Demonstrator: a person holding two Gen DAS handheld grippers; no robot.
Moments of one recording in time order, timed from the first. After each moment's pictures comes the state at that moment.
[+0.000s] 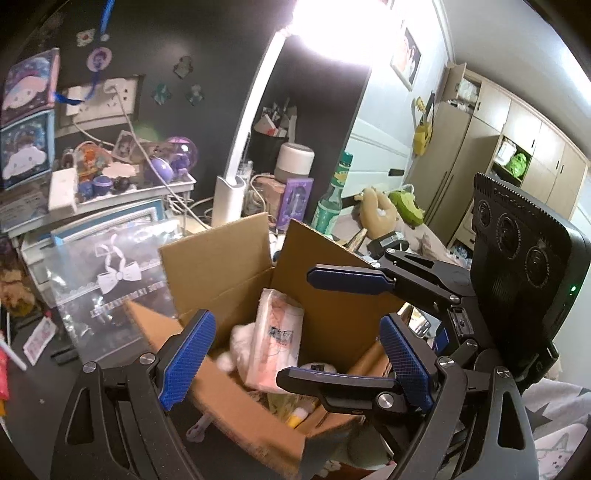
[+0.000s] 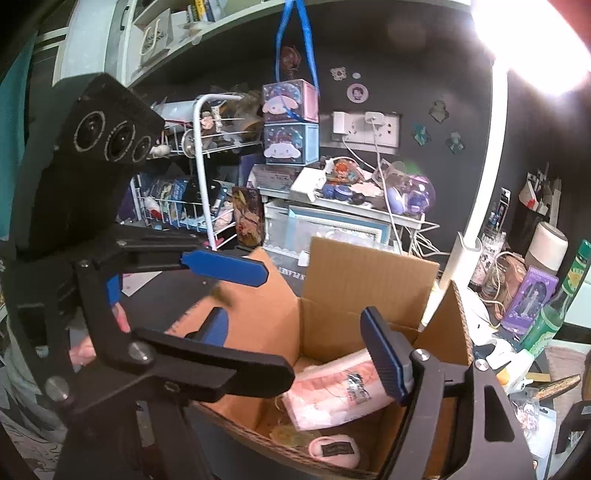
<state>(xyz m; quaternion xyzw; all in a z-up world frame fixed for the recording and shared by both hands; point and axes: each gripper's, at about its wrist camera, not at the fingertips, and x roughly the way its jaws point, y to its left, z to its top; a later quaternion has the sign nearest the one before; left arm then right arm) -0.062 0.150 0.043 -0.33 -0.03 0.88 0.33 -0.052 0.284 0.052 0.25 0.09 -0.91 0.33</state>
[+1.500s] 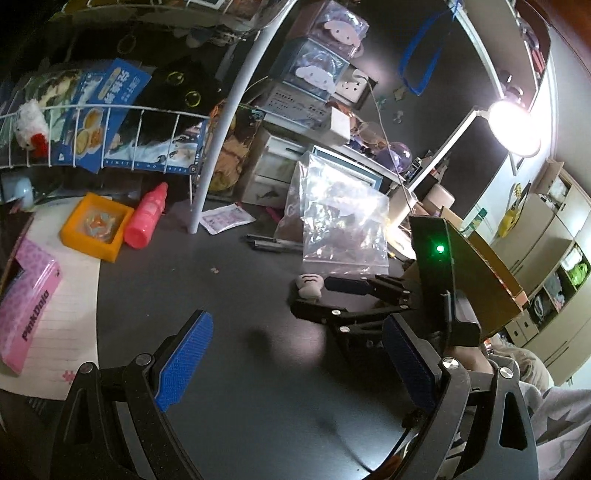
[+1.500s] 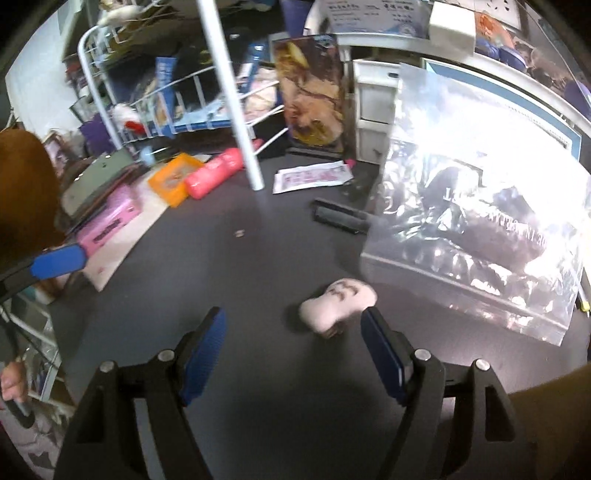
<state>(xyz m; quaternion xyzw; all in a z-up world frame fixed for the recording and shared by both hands) -0.020 -0.104 -0.065 -0.34 -0.19 0.91 0.15 -0.148 0.061 -0.094 0.44 0.10 -0.83 0.34</state>
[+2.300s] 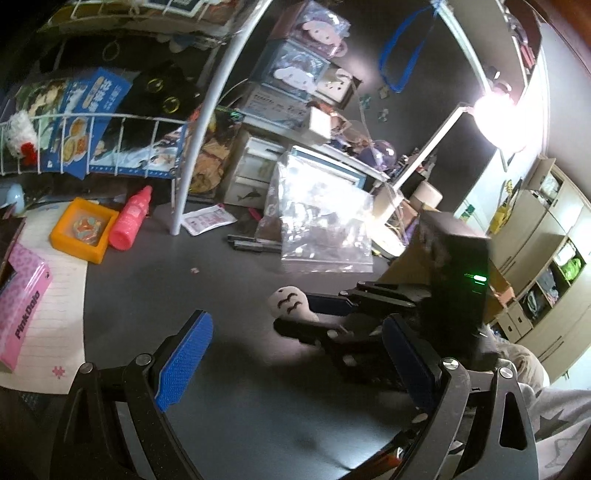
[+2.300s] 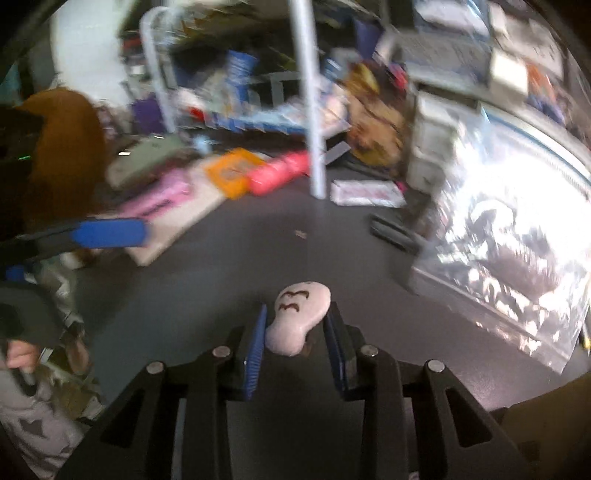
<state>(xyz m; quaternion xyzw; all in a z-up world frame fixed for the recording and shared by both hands) -0.010 -0.086 -0.051 -0.34 -0.18 0.91 0.17 -0.103 0.053 -0.071 0.38 0.14 -0.81 0.43</state>
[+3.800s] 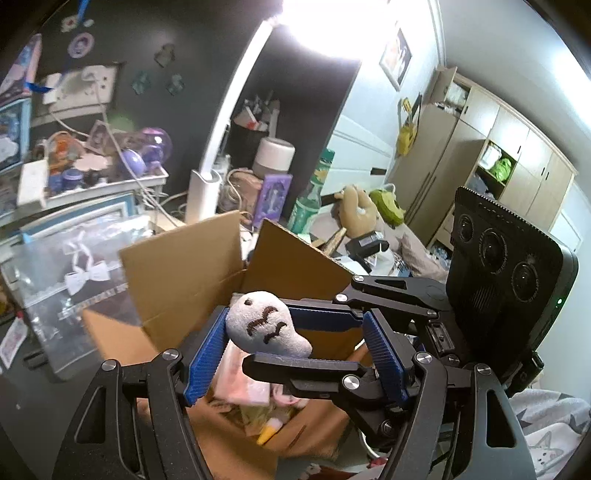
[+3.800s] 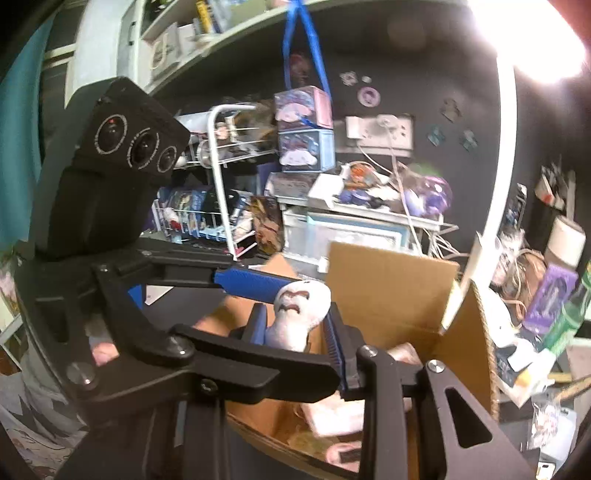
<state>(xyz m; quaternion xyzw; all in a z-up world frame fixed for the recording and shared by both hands) -0.080 0.177 0.038 -0.34 -0.05 0.86 0.38 -0.061 0.295 0.045 0.25 0.06 -0.90 0.37</state>
